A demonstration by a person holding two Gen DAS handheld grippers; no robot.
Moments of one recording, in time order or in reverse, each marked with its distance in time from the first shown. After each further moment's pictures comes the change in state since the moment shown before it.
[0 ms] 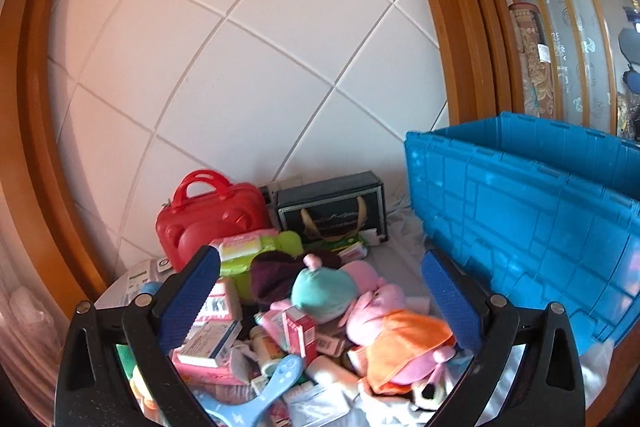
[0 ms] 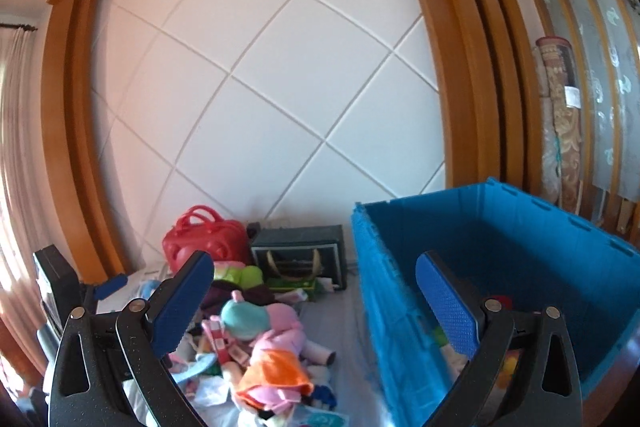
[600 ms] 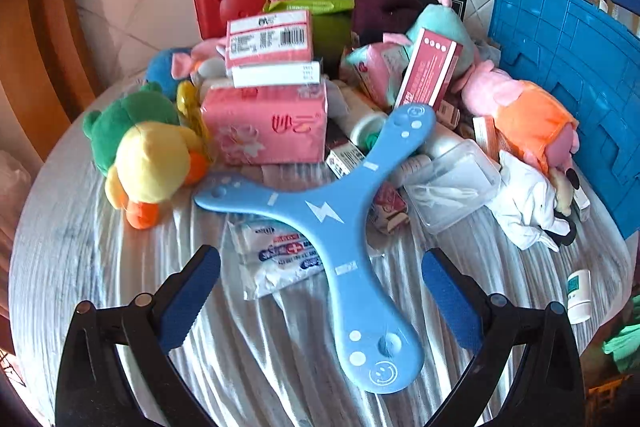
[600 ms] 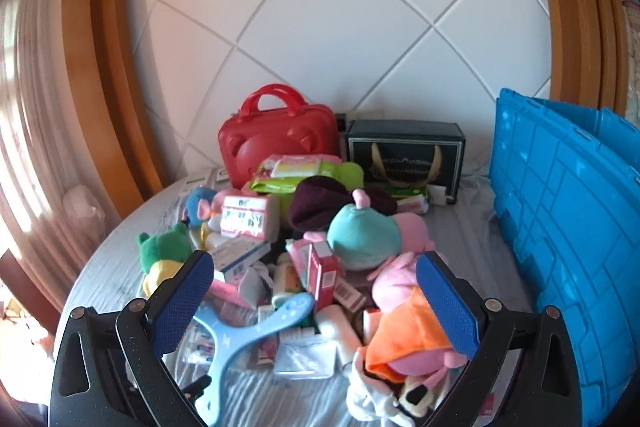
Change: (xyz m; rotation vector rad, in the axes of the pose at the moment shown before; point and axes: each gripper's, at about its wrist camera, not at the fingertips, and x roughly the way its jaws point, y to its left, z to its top) left arm 0.064 0.135 -0.231 -0.202 0.519 -0.085; right arm 0.155 0.173 -0.115 -0.071 0.319 0.140
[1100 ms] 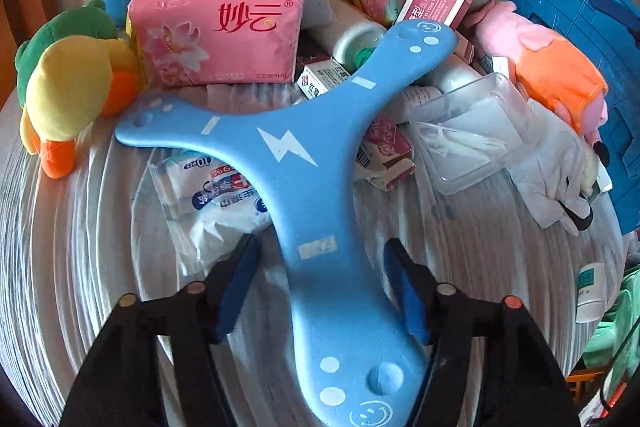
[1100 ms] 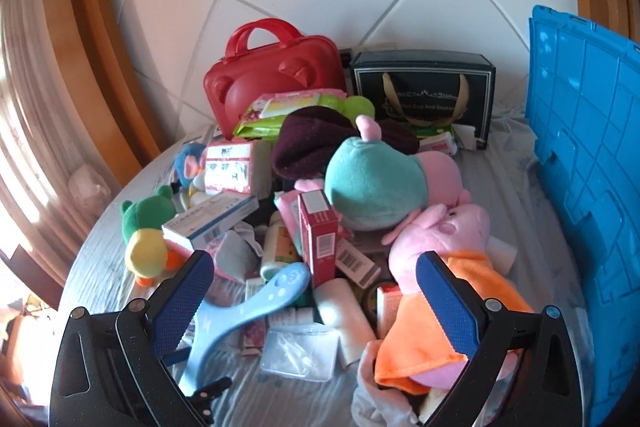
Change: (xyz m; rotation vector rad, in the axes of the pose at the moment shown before) left arm 0.074 -0.006 -0.016 -0.062 0.189 -0.105; right arm 0.098 -0.033 -0.033 0.058 0.175 0.065
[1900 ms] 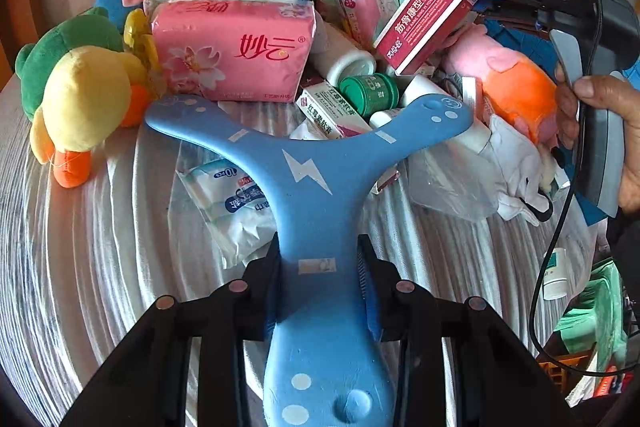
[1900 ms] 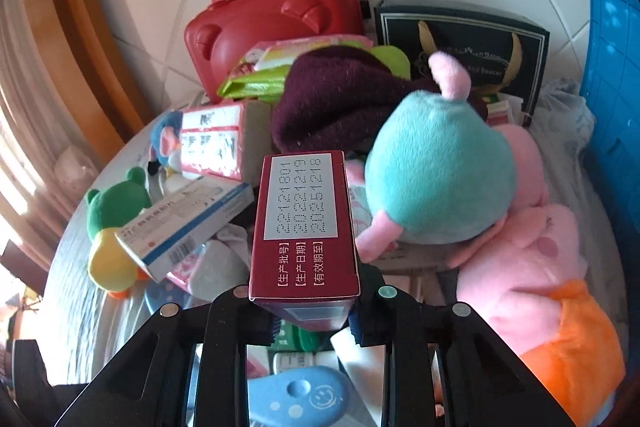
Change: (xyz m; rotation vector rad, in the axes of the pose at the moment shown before) left arm -0.047 0.026 -0.011 0.028 -0.021 -0.114; right arm 0.101 0.023 0.009 -0.004 0.097 0.000
